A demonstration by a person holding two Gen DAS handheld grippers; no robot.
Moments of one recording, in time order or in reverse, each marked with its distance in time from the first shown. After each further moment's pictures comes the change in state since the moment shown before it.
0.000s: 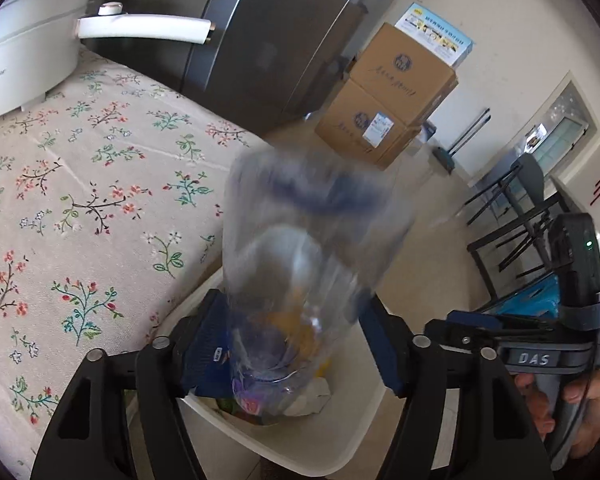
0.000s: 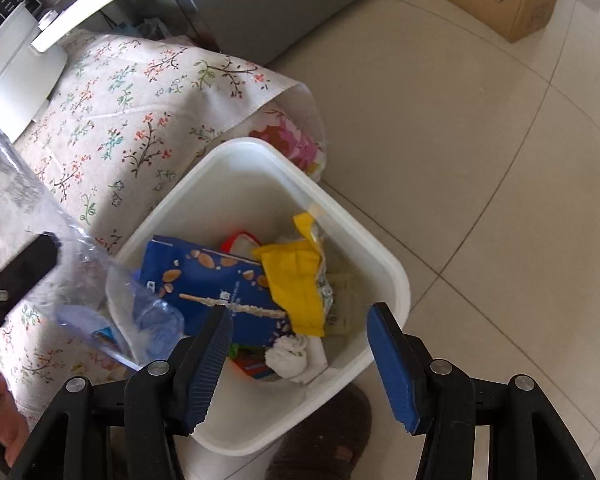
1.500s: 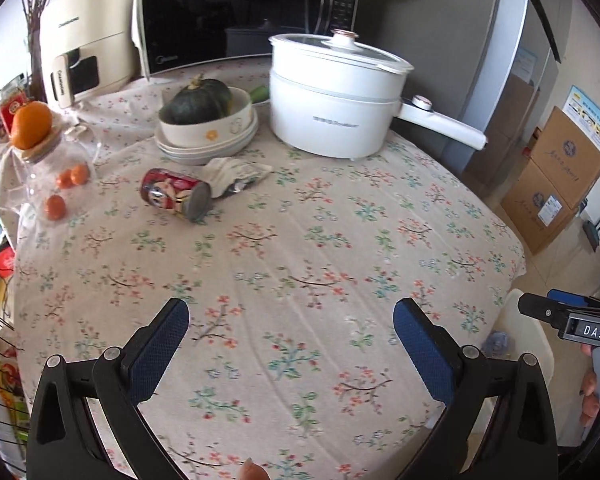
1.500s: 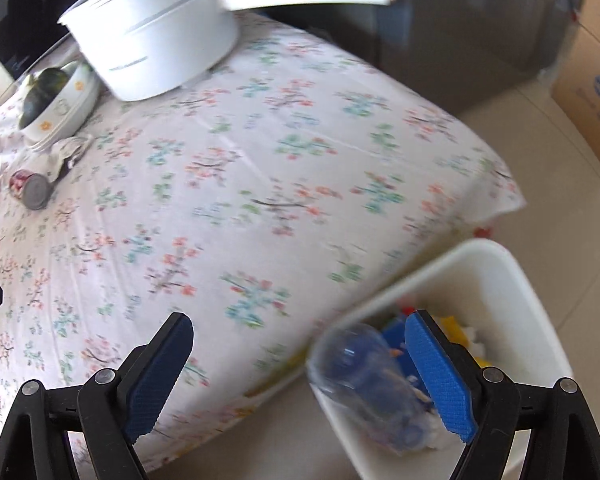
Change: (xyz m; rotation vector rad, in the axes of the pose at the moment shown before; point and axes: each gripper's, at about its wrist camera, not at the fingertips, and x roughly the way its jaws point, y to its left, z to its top) left arm -0.225 0.209 -0.023 -0.233 -0.176 0.610; right arm 0.017 0.229 0.020 -0.315 -0.099 0.060
